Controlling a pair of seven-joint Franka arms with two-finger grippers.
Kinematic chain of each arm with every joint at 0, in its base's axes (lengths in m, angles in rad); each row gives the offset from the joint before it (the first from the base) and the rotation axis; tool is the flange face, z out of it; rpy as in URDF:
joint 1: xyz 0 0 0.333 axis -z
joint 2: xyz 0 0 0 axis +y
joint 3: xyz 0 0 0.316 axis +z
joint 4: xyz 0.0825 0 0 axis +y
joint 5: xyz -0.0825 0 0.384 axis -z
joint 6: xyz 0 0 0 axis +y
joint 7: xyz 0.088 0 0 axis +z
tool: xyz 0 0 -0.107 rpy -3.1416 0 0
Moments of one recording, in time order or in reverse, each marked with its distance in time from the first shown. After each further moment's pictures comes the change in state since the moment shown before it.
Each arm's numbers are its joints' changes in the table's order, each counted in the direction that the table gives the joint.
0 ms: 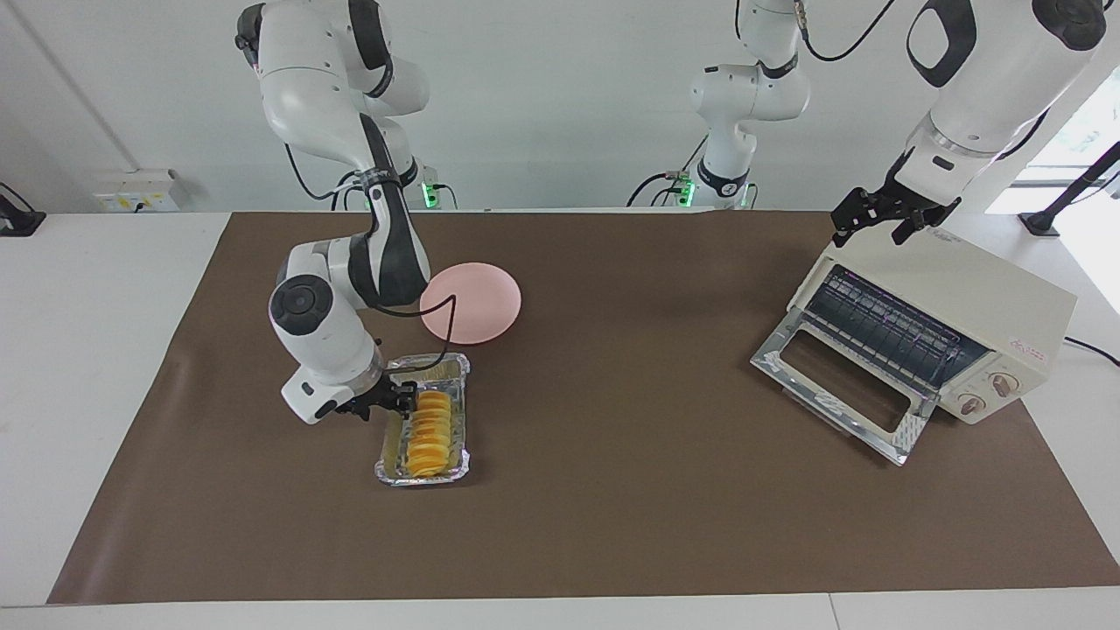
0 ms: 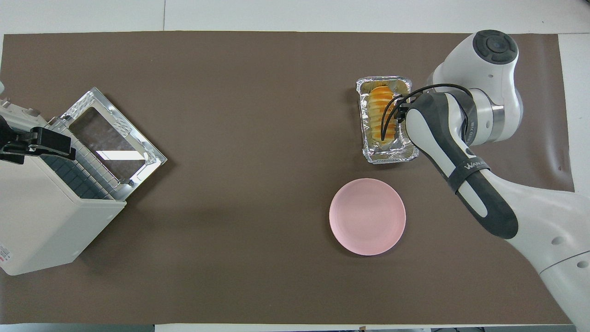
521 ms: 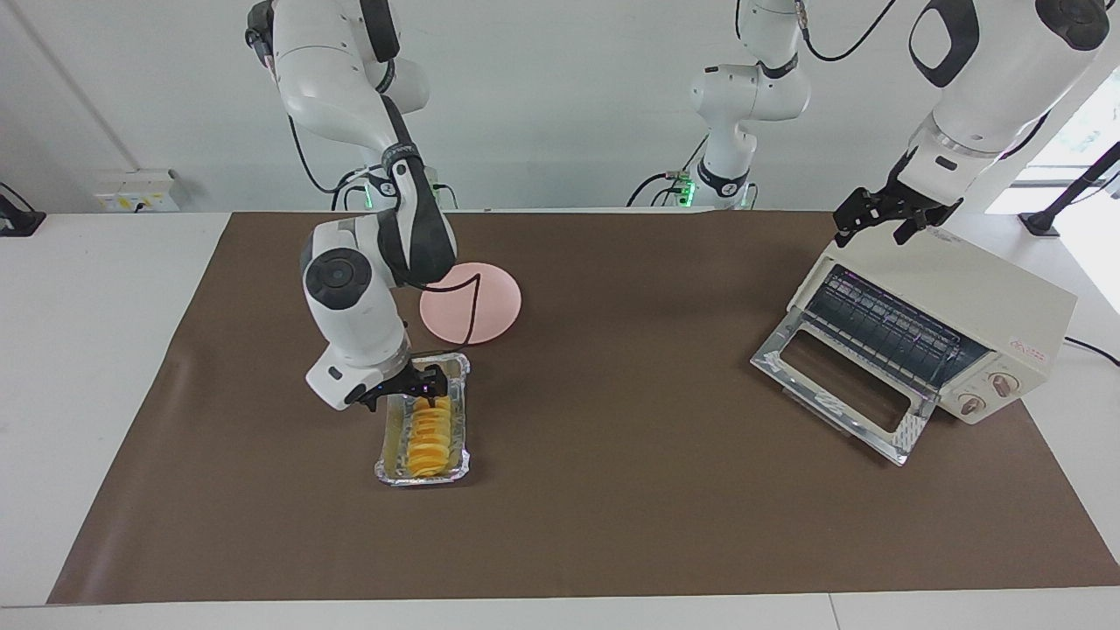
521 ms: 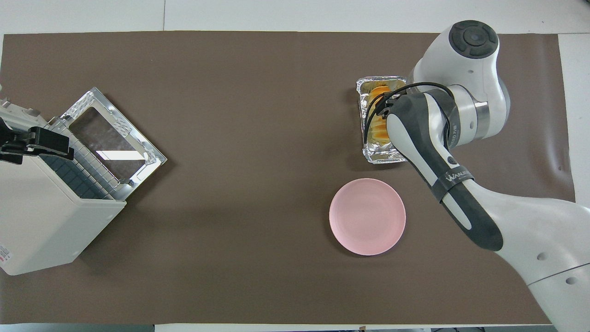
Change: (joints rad) left arm -0.001 0.000 0.004 0.000 0.000 0.000 0.000; right arm -0.080 0.001 0.005 -0.043 0.067 0.025 -0.052
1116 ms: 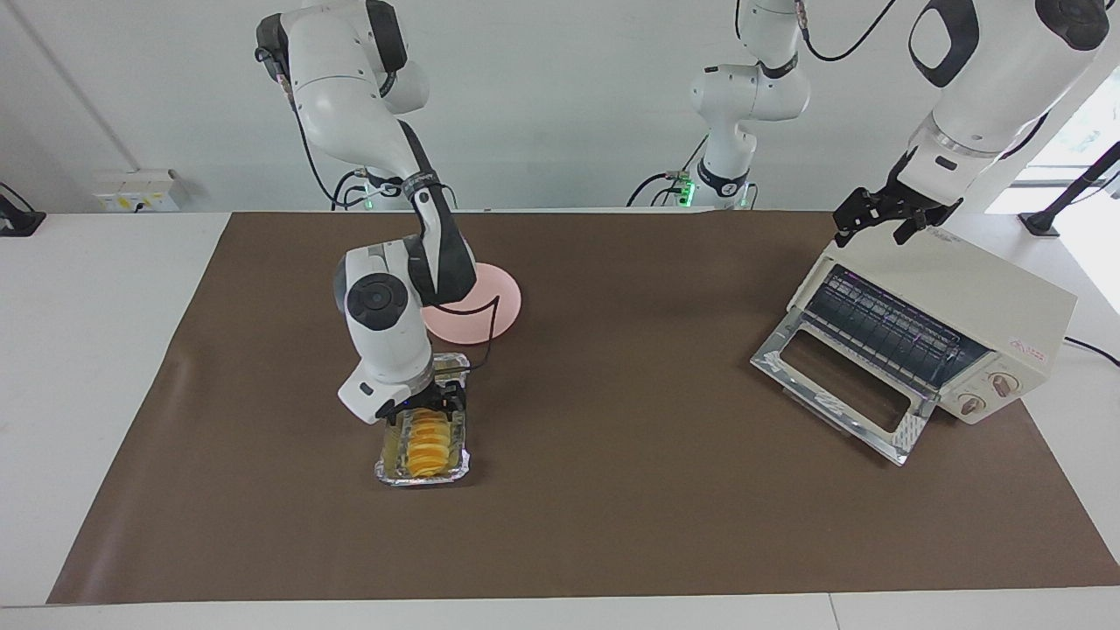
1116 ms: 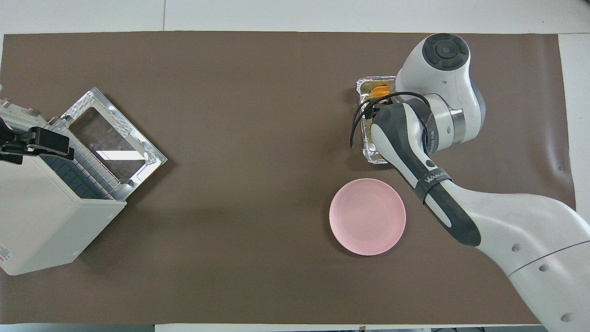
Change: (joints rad) left arm 0.000 0.000 0.000 0.000 0.000 0.000 0.000; right arm -0.017 0.049 -0.001 0.058 0.016 -0.132 -0.025
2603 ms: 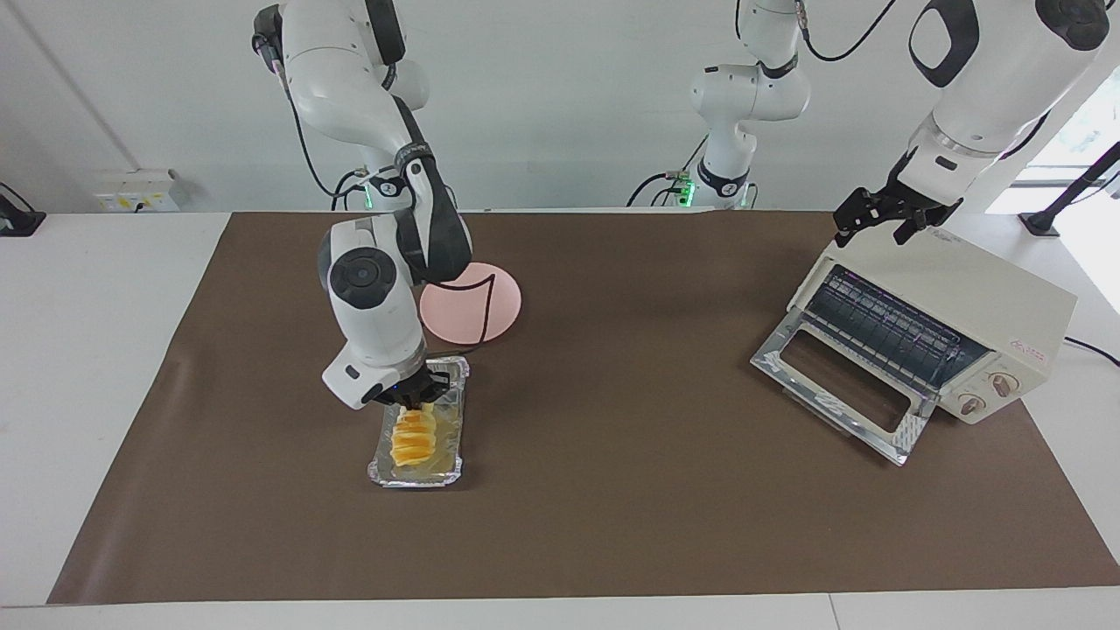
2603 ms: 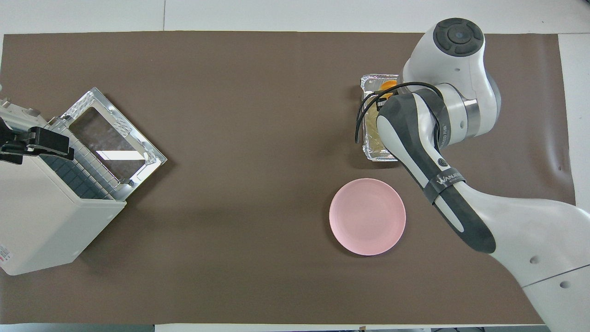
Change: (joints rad) left arm 0.000 0.000 0.000 0.000 0.000 0.000 0.000; right arm 0.002 -0.063 0.005 -0.098 -0.019 0.202 -0.007
